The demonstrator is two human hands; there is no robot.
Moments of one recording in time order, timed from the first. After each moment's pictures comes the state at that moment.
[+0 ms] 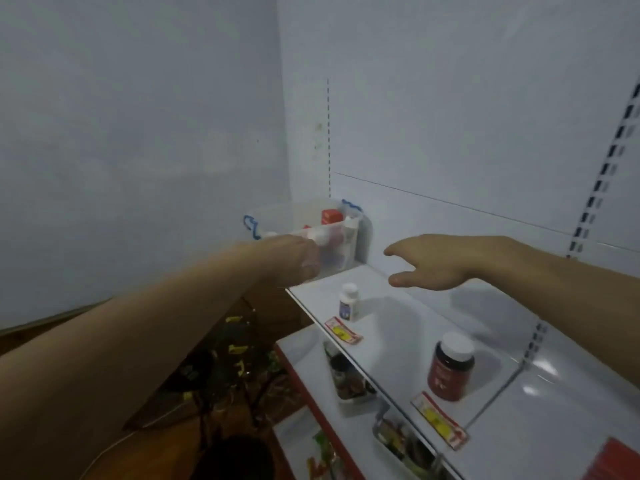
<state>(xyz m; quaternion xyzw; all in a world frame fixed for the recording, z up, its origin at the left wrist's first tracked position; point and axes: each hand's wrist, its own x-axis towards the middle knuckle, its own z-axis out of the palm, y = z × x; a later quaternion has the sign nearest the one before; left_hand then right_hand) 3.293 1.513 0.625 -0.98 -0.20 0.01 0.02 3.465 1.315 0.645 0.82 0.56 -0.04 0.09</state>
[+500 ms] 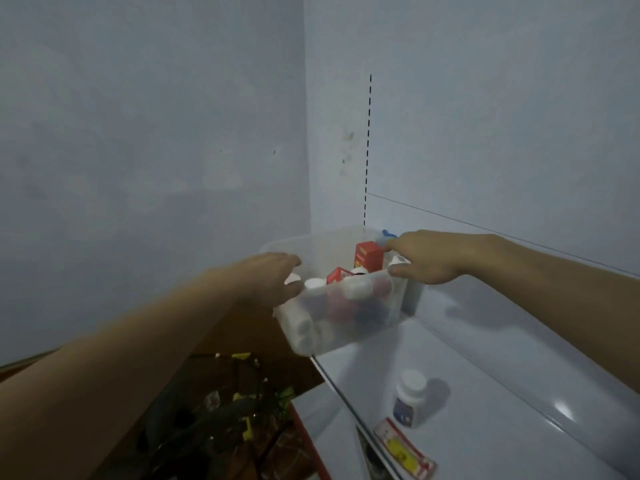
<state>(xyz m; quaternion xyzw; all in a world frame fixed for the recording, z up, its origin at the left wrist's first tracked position) 3.359 1.731 0.610 -0.97 -0.24 0.00 0.00 3.585 1.554 0.642 0.80 0.59 0.00 0.08</state>
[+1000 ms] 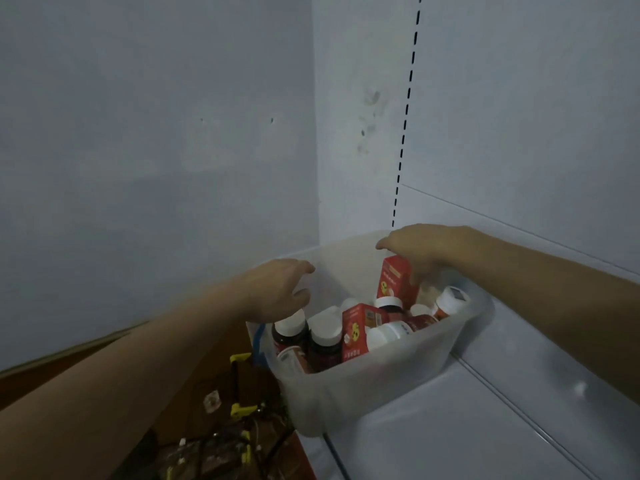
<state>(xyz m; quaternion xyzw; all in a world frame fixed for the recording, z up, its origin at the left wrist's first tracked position) 3.470 1.865 0.574 -0.97 -0.23 0.03 -0.07 3.729 1.758 0.590 0.79 0.58 -0.01 0.22</state>
